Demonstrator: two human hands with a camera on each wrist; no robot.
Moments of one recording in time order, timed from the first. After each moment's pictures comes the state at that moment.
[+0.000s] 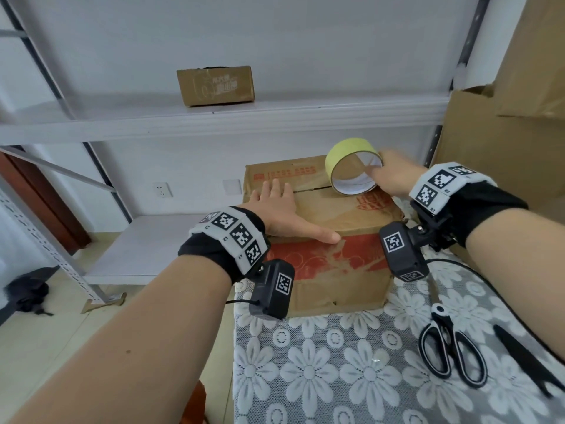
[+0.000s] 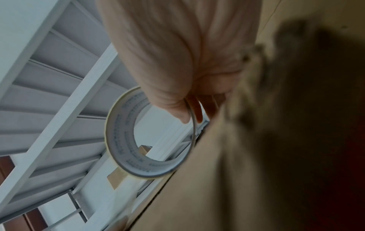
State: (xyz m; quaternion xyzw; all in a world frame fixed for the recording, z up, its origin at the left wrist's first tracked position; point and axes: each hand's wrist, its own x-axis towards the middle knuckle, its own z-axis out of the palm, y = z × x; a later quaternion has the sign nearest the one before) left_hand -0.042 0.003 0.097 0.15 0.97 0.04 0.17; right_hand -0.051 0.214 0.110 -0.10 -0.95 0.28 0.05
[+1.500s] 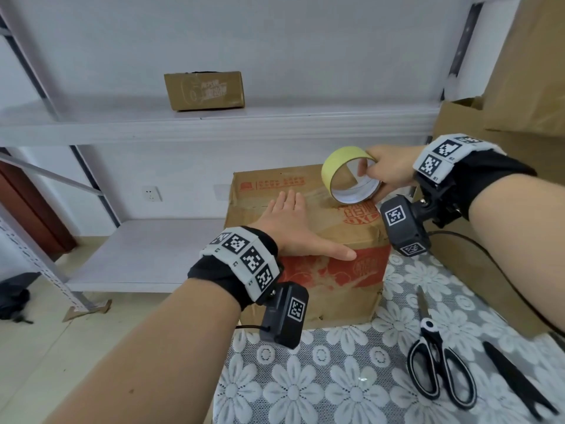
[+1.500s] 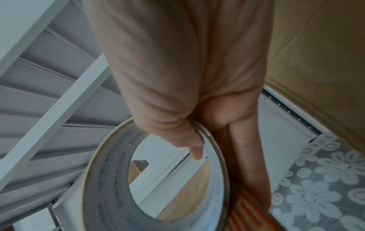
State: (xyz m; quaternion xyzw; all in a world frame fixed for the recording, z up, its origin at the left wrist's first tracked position) left_hand -0.039 0.037 0.087 0.19 0.97 0.08 0.15; right_hand -0.065 0.232 0.141 -0.06 -0.94 0.32 -0.06
